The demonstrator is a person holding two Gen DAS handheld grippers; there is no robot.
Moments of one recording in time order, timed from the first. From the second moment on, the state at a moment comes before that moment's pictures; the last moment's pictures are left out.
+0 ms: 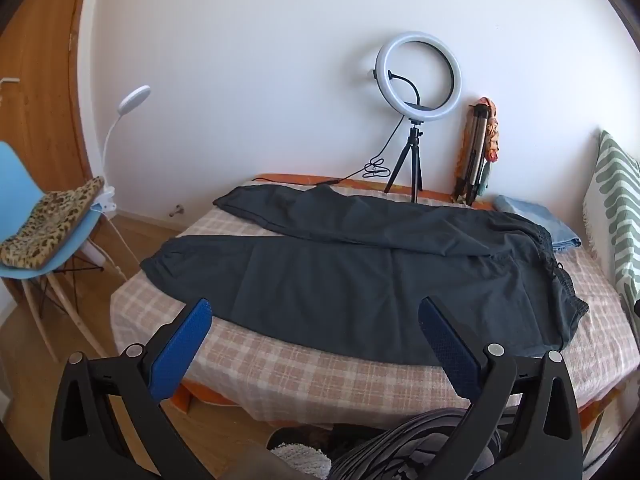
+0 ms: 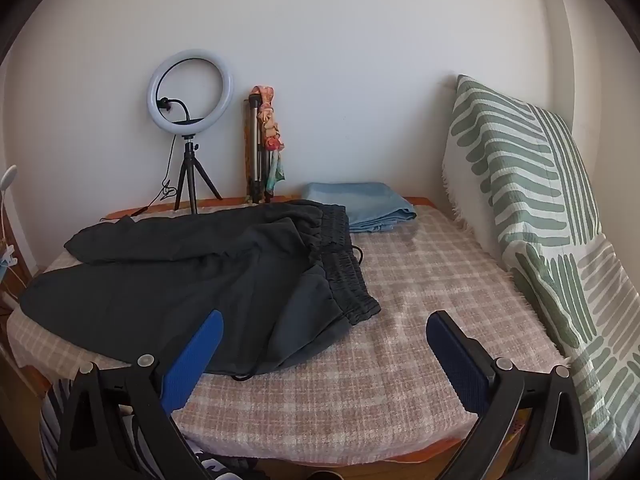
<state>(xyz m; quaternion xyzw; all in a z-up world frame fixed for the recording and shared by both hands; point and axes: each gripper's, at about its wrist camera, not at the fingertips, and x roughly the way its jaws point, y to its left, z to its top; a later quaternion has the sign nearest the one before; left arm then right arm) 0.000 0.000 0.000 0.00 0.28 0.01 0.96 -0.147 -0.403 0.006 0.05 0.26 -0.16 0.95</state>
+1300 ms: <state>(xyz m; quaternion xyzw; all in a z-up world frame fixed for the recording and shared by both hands) -0.005 -0.006 0.007 -0.02 0.28 -0.01 0.96 -0.149 -0.401 0.006 0.04 0.25 -0.16 0.95</state>
